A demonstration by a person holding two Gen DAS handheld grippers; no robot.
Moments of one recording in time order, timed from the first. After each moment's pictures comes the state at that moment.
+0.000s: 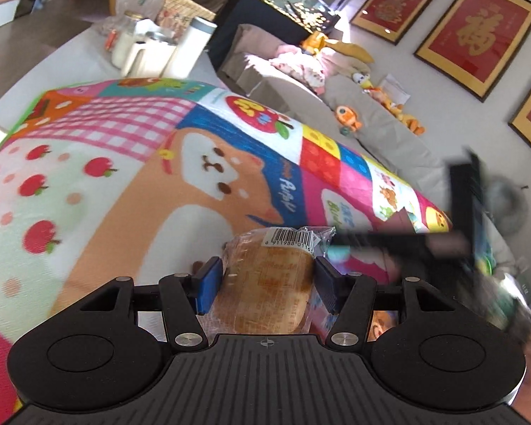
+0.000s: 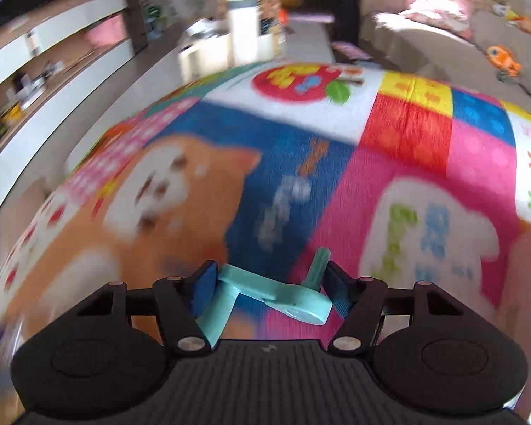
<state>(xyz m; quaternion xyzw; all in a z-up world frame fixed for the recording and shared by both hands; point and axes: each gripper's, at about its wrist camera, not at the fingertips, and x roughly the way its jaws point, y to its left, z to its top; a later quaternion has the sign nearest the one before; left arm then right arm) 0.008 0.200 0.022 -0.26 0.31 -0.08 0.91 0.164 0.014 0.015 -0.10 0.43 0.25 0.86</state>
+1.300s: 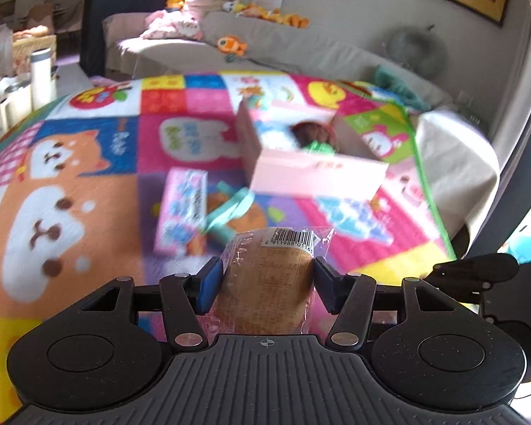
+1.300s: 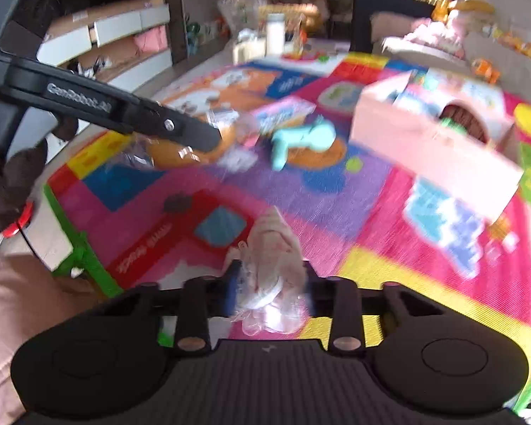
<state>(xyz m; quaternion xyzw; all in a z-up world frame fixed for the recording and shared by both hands) -0.078 0.031 0.075 -0.05 0.35 -0.23 0.91 -0.127 -0.168 0.038 -0.10 0.36 0.27 0.89</state>
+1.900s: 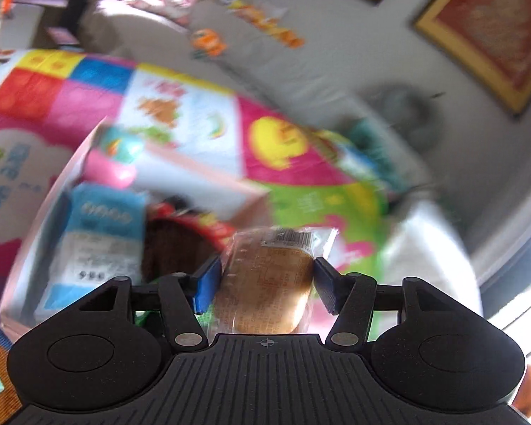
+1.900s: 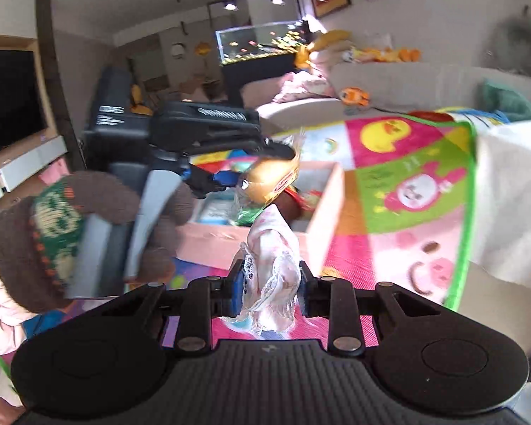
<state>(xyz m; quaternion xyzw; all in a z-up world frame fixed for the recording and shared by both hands) 0.117 -0.151 0.049 -0.21 0.36 -0.25 0.87 -0.089 -0.314 0.077 0.06 0.27 0.11 0.96</state>
